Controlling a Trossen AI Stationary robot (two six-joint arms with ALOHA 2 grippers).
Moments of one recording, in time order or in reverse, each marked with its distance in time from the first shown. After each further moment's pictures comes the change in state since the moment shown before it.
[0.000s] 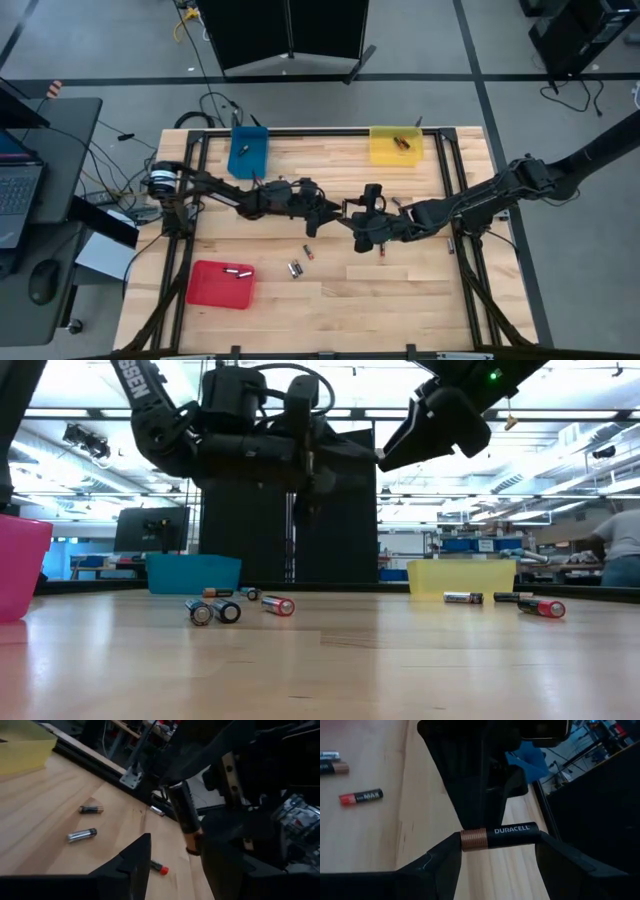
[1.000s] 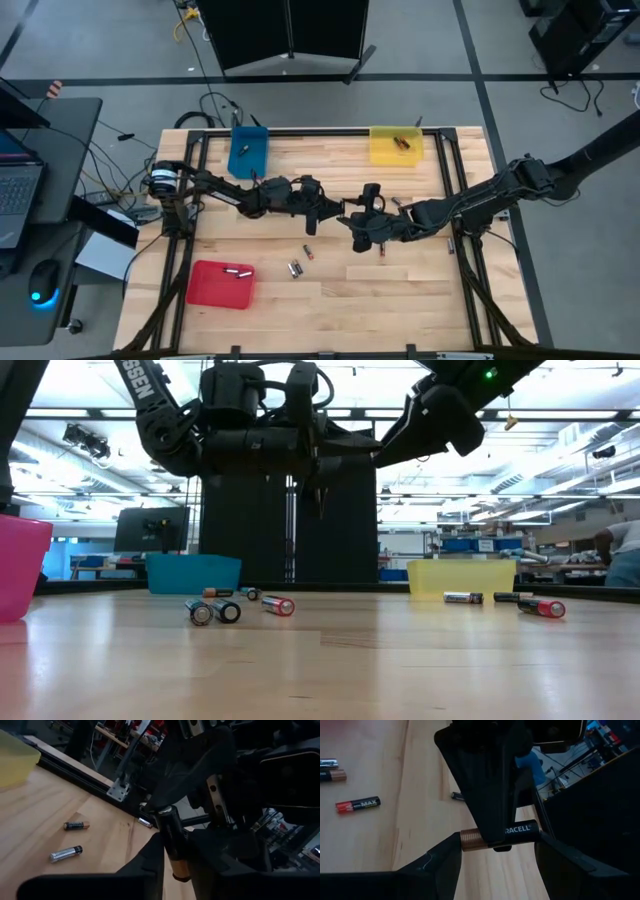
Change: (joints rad) left arm 0.013 0.006 0.018 0.054 0.044 0.007; right arm 0.000 0.002 0.001 0.039 -0.002 -0.027
